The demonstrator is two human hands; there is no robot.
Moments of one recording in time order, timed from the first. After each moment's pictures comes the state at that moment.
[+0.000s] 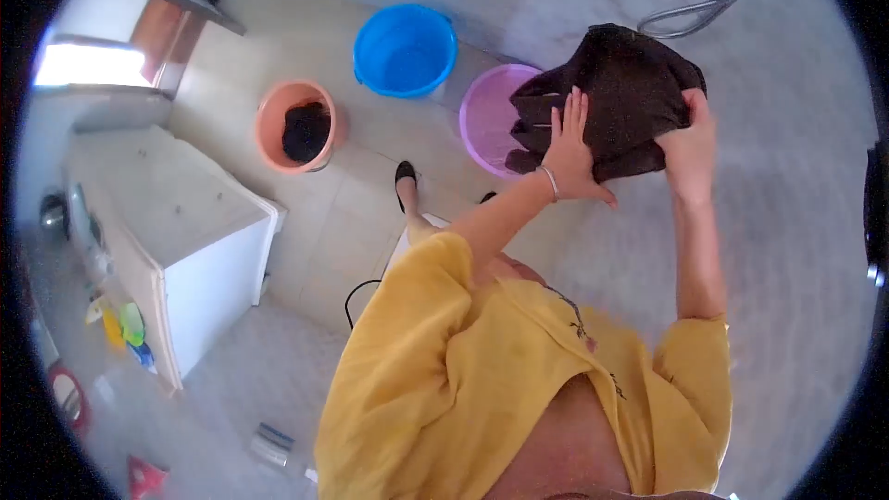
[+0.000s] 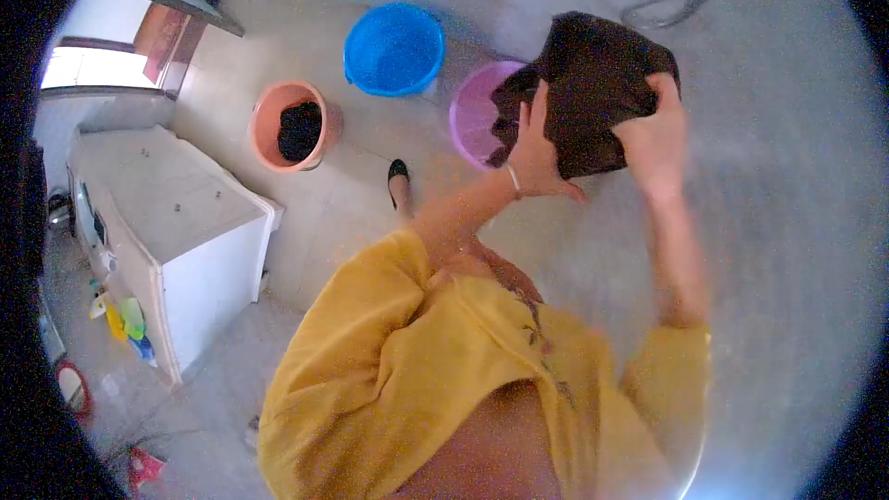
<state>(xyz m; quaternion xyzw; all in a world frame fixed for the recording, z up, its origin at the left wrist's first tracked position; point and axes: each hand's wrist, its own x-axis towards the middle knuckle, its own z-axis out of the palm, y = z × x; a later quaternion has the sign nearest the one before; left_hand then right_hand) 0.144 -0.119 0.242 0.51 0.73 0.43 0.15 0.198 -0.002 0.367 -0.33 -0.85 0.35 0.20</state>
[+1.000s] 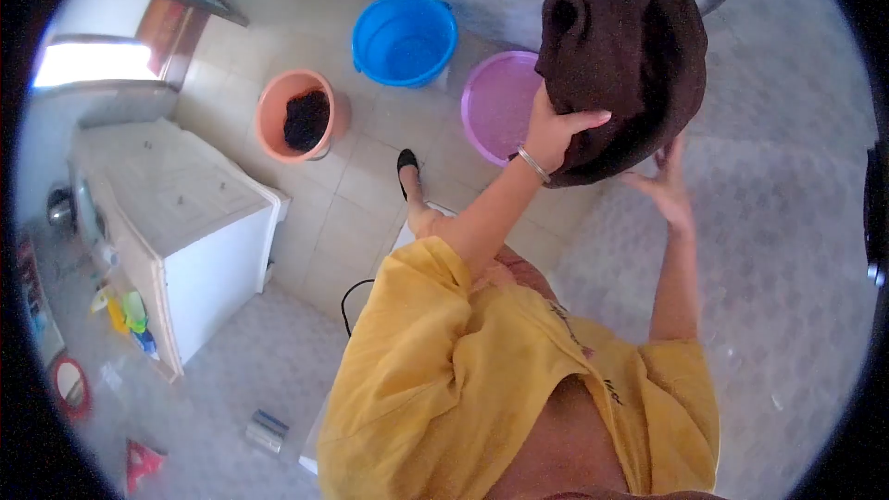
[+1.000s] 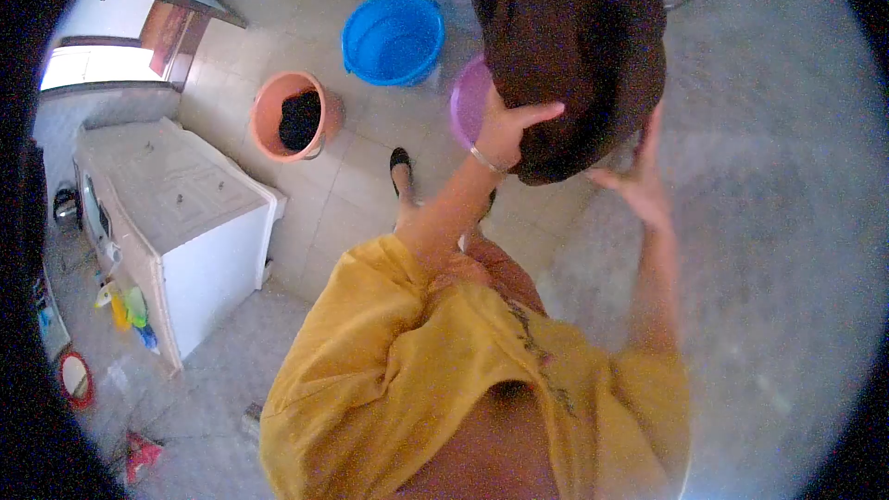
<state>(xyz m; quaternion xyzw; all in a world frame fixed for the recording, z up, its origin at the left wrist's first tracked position) 0.133 -0.106 0.253 0.06 0.35 0.87 0.35 0.274 0.022 0.278 -0.21 -0.83 0.49 0.18</state>
